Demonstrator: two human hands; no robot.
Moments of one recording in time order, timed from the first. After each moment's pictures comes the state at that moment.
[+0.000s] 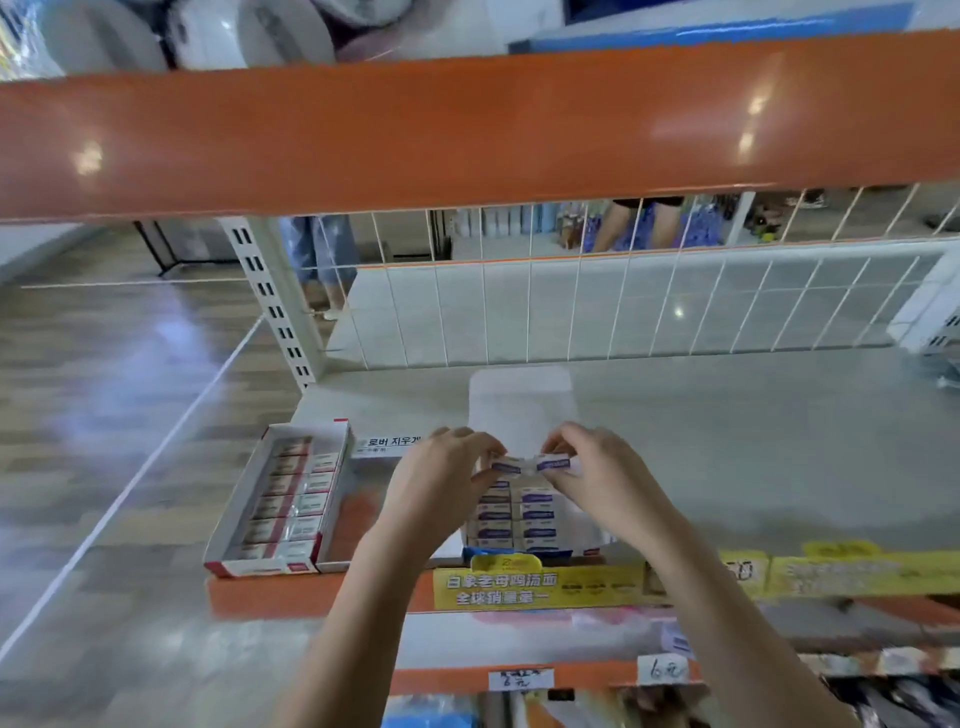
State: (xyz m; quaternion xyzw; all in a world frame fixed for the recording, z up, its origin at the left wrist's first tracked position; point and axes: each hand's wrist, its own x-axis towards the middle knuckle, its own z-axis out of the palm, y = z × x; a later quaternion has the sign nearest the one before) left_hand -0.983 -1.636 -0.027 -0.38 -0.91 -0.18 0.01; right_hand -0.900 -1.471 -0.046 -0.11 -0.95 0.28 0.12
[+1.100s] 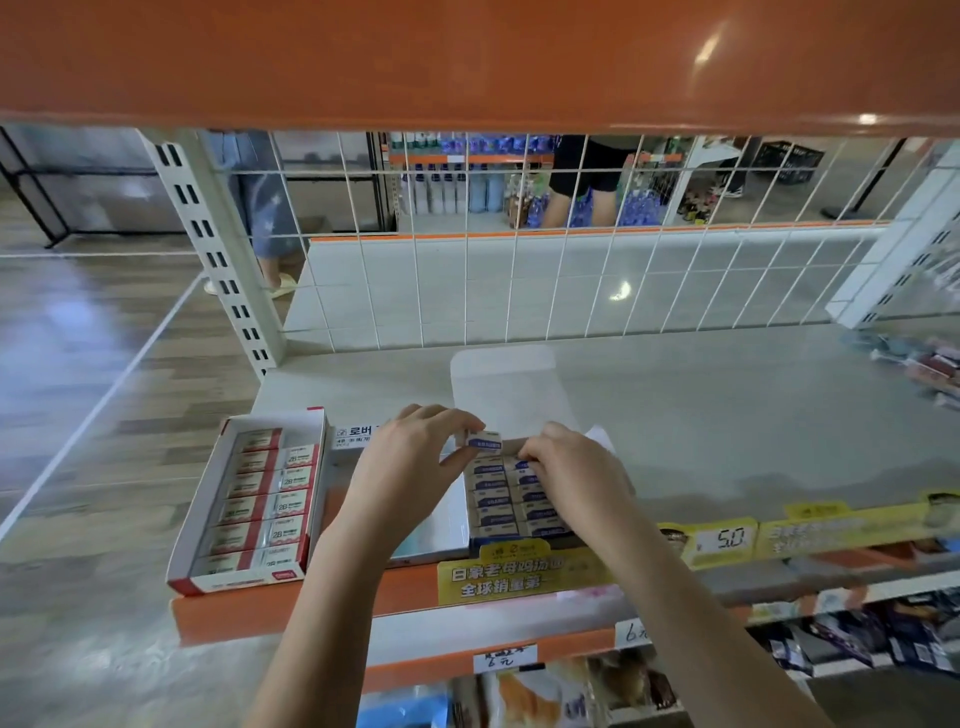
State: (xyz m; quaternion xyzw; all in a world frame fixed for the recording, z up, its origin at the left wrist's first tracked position) left_hand -1.009 -1.661 -0.040 -0.42 -0.87 -0.26 0.03; right_hand -0.917 -1.506 -0.064 -0.17 -0.98 0.09 0.06
